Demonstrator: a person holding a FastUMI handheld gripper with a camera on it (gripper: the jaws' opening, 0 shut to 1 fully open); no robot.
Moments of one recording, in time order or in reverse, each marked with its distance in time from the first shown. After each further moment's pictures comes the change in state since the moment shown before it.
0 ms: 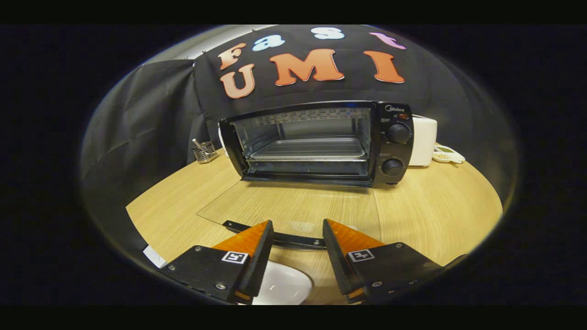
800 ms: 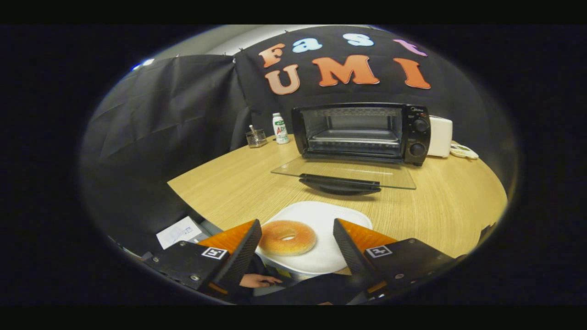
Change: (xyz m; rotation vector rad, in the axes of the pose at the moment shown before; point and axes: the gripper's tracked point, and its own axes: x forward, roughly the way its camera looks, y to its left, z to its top) arm -0.091 0.083 -0.082 -0.103 0.025 0.219
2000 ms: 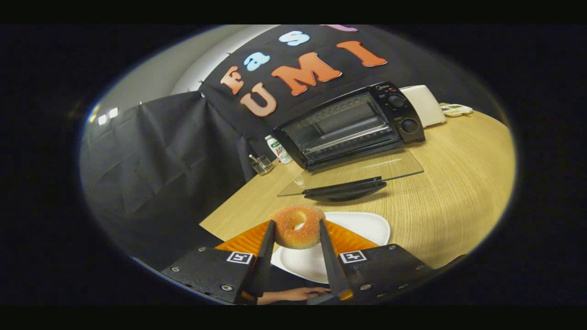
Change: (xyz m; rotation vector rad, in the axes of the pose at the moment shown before) arm 0.008 -0.017 0.051 0.475 -0.171 0.156
